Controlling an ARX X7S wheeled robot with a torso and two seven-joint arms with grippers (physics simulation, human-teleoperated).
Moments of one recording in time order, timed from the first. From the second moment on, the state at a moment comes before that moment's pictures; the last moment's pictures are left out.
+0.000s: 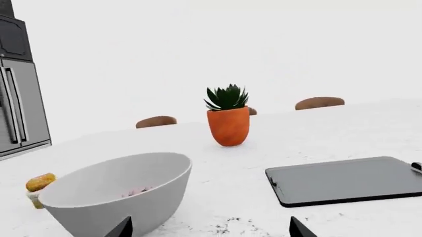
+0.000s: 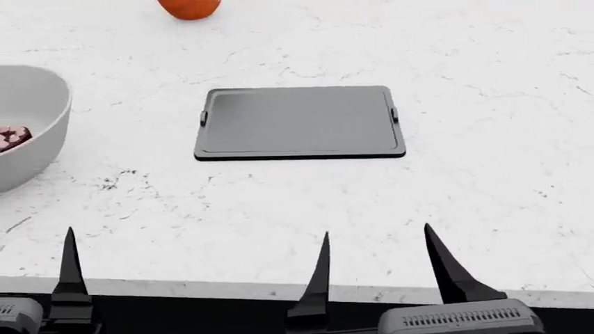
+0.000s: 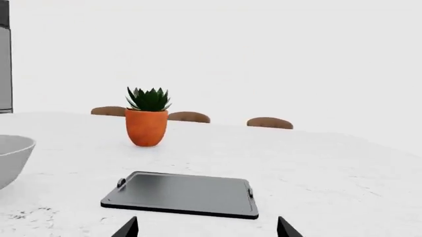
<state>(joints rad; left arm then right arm) -0.05 -0.20 0.08 0.65 -0.03 -0.47 -0.21 0.09 0.20 -0.17 -0.66 0.14 0.46 0.17</state>
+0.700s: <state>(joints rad) -0.02 -0.24 0.09 0.70 -0.09 -0.45 -0.21 0.10 0.21 -0.21 -0.65 0.15 0.48 0.19</state>
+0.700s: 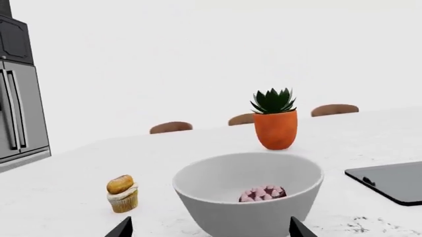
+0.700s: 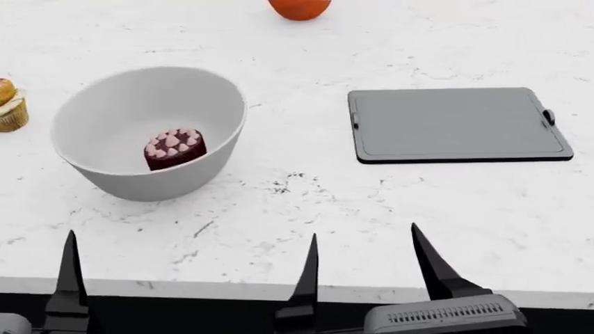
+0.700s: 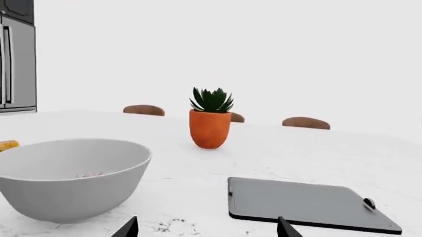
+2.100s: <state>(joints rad) -0.07 -0.27 0.12 0.69 -0.13 -0.50 -0.24 0.10 0.21 -0.16 -0.73 0.21 0.53 0.31</state>
